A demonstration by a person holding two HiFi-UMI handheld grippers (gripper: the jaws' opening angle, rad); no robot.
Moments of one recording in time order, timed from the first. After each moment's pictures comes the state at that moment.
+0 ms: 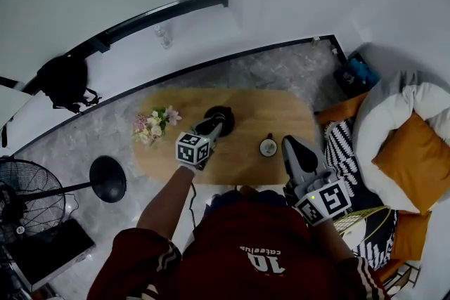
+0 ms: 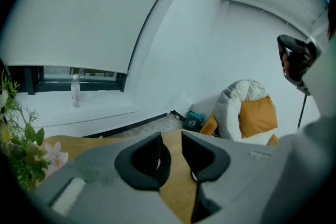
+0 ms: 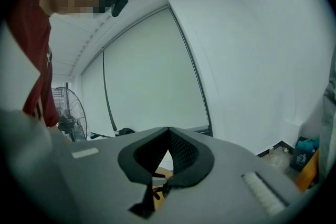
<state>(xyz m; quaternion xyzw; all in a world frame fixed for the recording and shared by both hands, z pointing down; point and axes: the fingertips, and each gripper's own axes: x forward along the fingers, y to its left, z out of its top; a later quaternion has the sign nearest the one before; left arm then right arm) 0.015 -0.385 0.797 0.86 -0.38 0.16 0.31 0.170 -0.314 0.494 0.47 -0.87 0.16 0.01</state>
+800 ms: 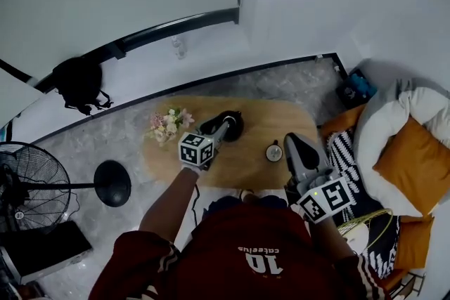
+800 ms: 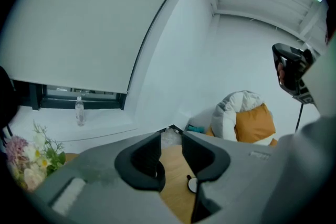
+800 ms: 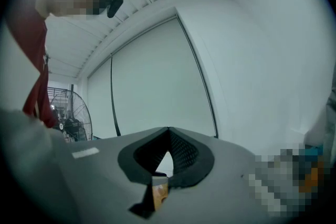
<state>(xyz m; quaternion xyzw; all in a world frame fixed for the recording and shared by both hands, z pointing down) -0.008 -0.365 0.706 0.87 -0.40 0.11 0.26 0.142 -0.271 0.440 0.45 -0.88 0.12 -0.03</state>
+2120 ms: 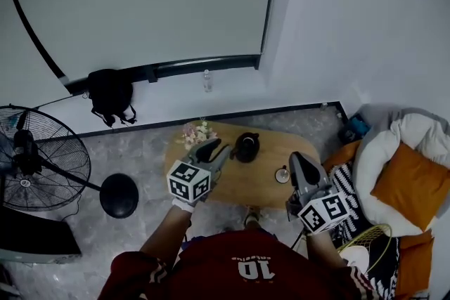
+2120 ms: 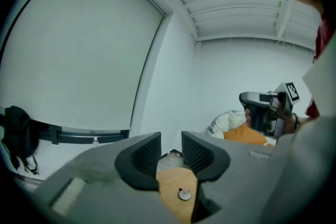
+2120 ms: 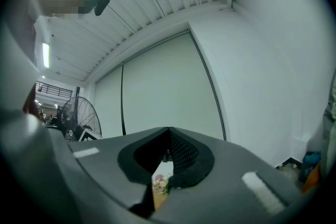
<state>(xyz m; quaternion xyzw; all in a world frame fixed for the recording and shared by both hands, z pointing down) -0.093 -0.184 0.470 0.89 -0.44 0.02 0.13 0.083 -0.134 0.359 0.44 -0.89 0.07 -0.07</state>
